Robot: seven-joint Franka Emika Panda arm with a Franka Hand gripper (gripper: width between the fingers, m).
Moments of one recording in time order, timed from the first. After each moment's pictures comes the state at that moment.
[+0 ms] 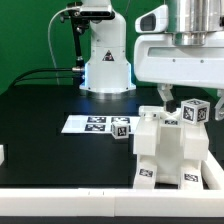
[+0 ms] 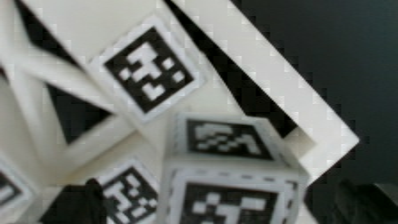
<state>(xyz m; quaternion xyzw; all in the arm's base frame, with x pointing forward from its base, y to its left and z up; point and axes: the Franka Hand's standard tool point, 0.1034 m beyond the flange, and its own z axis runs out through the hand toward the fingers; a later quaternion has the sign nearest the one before) 0.600 0.097 0.116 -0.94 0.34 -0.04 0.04</state>
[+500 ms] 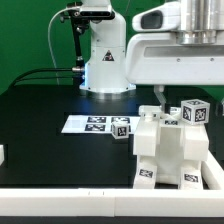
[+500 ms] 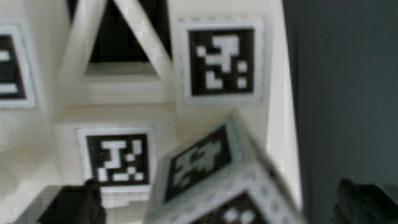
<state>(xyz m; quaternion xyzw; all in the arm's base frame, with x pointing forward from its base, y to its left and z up) 0.591 0.112 0.113 -1.00 0.06 -0.02 0.01</state>
